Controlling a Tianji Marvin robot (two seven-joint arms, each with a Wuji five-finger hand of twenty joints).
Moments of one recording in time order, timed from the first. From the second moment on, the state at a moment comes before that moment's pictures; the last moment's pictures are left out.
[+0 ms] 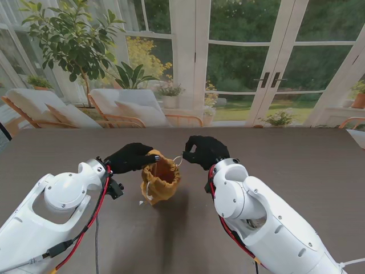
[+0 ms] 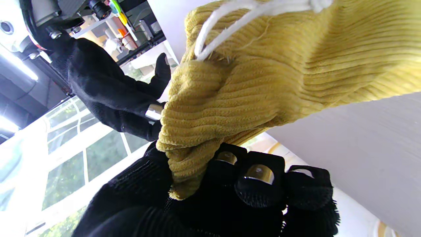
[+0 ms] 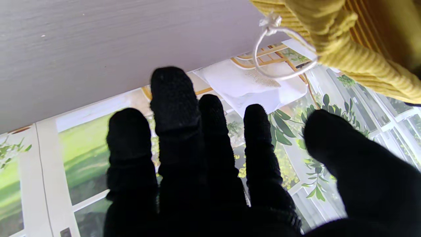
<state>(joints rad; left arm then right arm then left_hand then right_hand) 1.44 -1.07 -1.29 -1.72 0.13 0.01 -0.39 -1.26 -1.15 0.89 -1.74 -0.62 0.48 0.02 0.92 -0.20 0.50 -0.19 0.81 0.31 1.10 1.10 1.02 0.28 1.14 1.42 0.93 0.32 1.55 1.08 0.50 0.43 1.55 1.13 0.35 -0.45 1.00 -0.10 0.64 -0.02 0.70 0.56 0.93 0.13 0.59 0.75 1.21 0.14 0.80 0.67 0.66 0.30 1.31 0.76</state>
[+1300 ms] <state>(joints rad) 1.45 -1.05 -1.32 -1.74 0.11 -0.04 -0.45 -1.25 -1.19 0.80 -1.59 -0.62 0.35 -0.17 0.81 -0.25 0.68 -0.23 0.83 0.29 1.13 1.10 1.02 0.28 1.11 1.44 0.90 0.32 1.51 1.09 0.46 0.42 1.52 1.13 0.49 -0.58 1.09 -0.22 0.64 -0.13 0.83 0.34 0.97 0.11 0.61 0.70 1.24 0.10 0.85 0.66 0.66 0.30 1.28 0.76</state>
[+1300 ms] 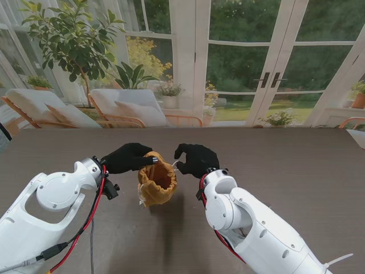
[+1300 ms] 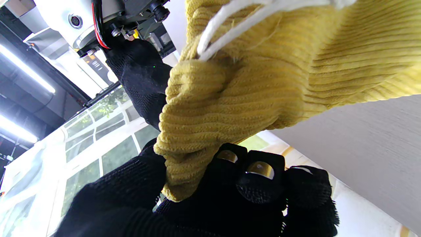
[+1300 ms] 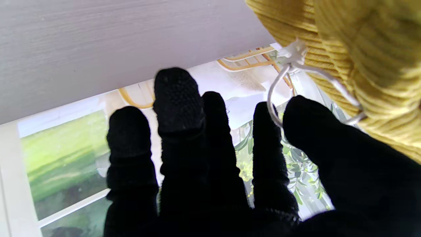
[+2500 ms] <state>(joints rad) 1.47 -1.05 -1.32 -1.78 0.11 0.02 -0.46 -1.31 -1.34 0.83 -1.44 -0.34 0.21 -0.60 0.83 -0.25 0.66 -0.23 0.83 0.29 1.11 1.10 1.02 0.29 1.09 1.44 0.90 0.33 1.51 1.09 0.46 0.42 1.52 1.14 0.56 -0.42 1.04 -0.27 0.66 -0.06 1.24 0.42 1.23 0.07 0.74 0.77 1.28 0.09 1.26 0.75 0.66 0.30 1.41 0.76</state>
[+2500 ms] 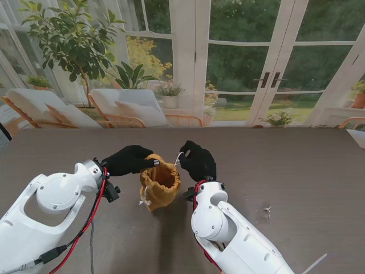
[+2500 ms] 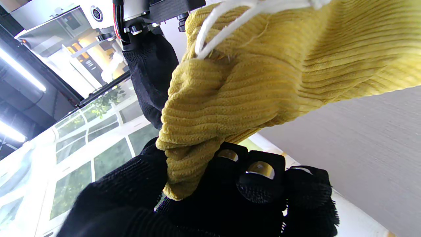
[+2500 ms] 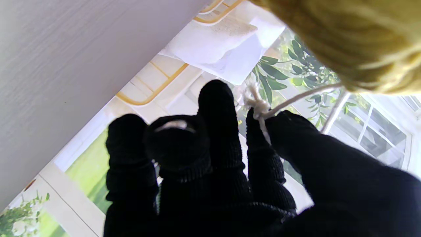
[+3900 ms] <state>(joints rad) 1.50 -1.08 -1.34 -1.76 0.11 0.12 -0.31 -1.26 -1.29 0.84 -1.42 -0.65 -0.06 -0.75 0.95 -0.32 0.51 -0.17 0.83 0.33 0.53 0.59 0.93 0.38 0.59 1.00 0.76 0.44 1.17 0.93 0.31 0.46 1.36 1.05 0.55 -0.43 1.09 -0.31 0.63 0.02 1.38 0.44 1.30 0.03 0.83 0.78 1.31 0.04 1.39 0.80 0.66 0.27 1.49 0.75</state>
